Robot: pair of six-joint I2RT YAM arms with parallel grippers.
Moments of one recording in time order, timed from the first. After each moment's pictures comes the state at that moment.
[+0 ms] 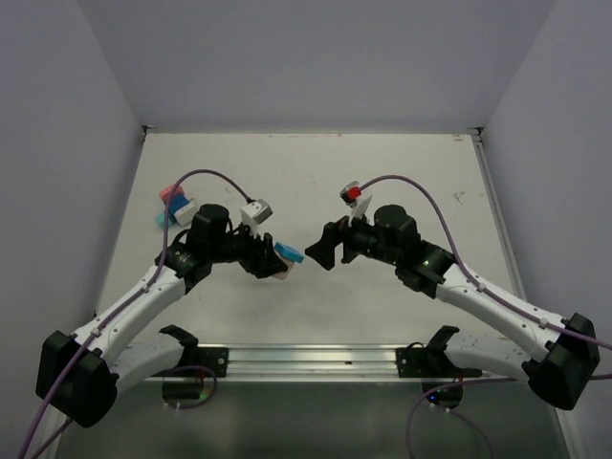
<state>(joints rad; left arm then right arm) -0.47 1.02 0.68 -0.27 0.60 -0.14 0.73 1.03 0.81 -0.11 -0.19 0.38</state>
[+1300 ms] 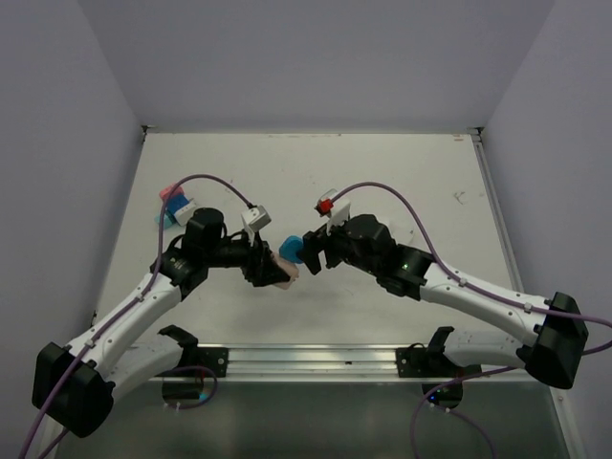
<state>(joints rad) -0.47 0.96 0.65 -0.23 0.80 -0.14 0.96 1.16 0.87 -0.11 0.11 0.23</state>
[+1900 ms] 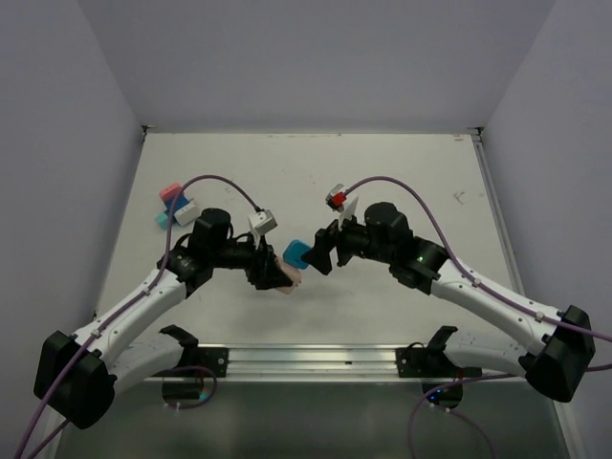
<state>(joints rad) -0.50 1.00 0.64 -0.22 0.82 -0.11 0.83 1.11 0.88 -0.16 -0.19 0.23</state>
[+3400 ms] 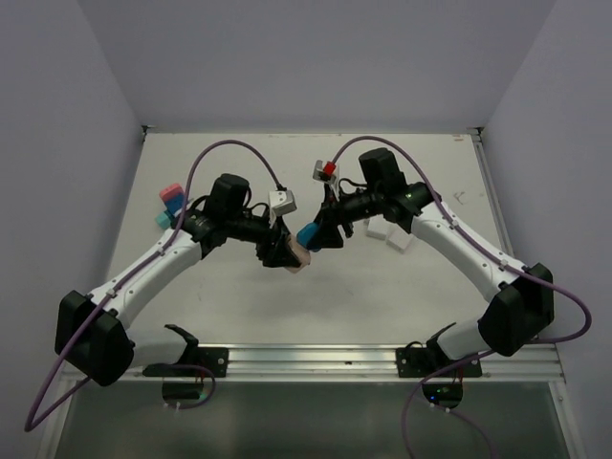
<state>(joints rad) -0.51 1.26 1.00 -0.46 0.91 0.23 0.57 1.45 1.28 -0.53 -0.94 -0.15</state>
